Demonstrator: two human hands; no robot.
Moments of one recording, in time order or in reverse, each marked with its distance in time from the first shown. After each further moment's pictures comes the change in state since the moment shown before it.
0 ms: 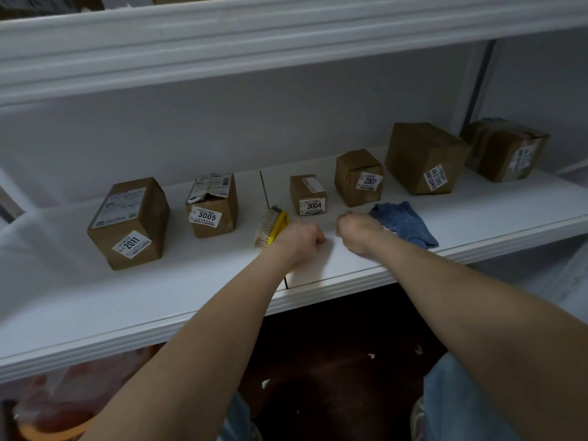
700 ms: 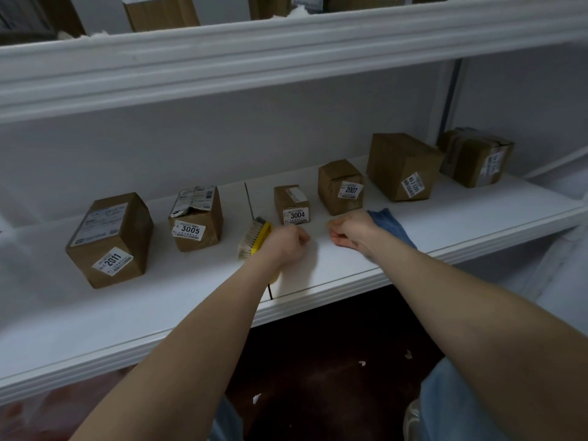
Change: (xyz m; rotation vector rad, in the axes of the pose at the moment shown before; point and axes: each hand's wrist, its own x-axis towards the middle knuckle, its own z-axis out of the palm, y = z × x) left_hand 0.010 0.004 -0.005 -0.215 0.068 -0.121; right_hand -0.018 0.011 -0.023 1.586 0.032 0.443
